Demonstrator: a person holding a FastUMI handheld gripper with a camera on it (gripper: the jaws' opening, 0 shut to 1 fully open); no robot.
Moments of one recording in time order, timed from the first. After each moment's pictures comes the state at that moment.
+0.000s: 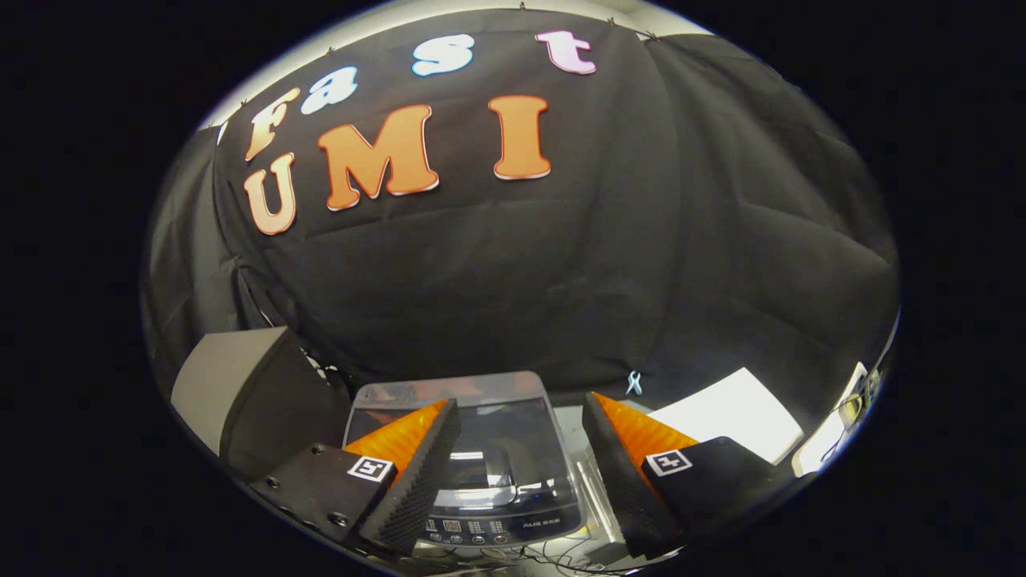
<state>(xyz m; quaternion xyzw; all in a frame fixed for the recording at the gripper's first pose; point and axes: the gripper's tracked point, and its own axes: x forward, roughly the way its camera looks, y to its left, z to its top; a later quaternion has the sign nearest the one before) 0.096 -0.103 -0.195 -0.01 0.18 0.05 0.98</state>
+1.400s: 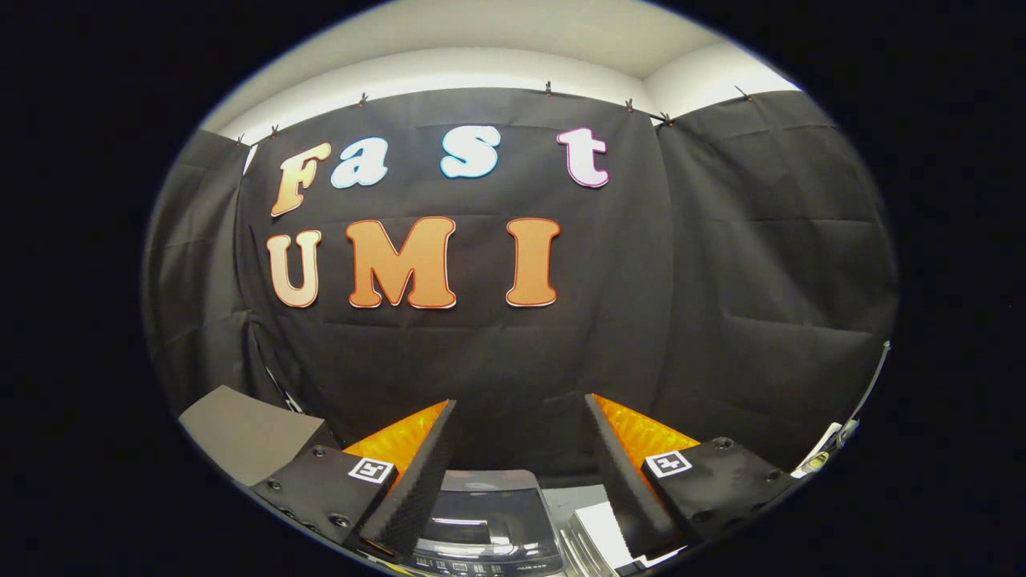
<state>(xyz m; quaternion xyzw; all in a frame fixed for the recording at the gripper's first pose) 0.070 -0.067 -0.033 -0.04 0.03 0.05 1.00</state>
